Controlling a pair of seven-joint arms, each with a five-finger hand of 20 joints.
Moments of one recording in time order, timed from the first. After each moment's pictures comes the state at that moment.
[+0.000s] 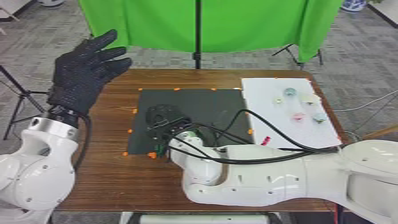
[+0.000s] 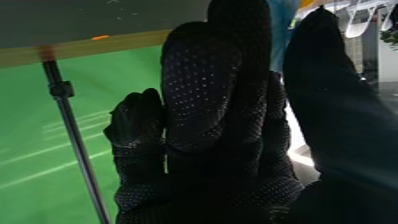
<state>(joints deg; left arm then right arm) 107.1 -45.0 -92.4 -129.9 33.5 13.2 6.9 -30.9 -71.4 -8.9 -96.0 -111.9 20.2 51.6</state>
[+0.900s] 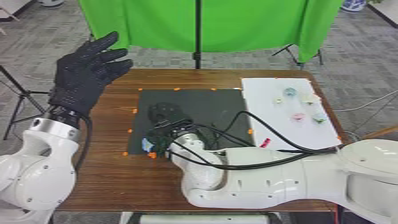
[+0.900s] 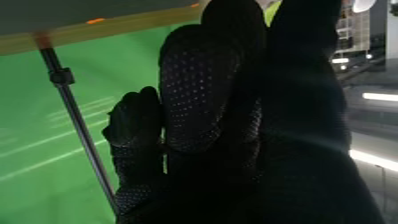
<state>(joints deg) 107.1 -45.4 -92.3 -129.9 33.7 13.2 6.2 -30.5 -71.6 -11.0 -95.7 -115.1 26.9 53.8</state>
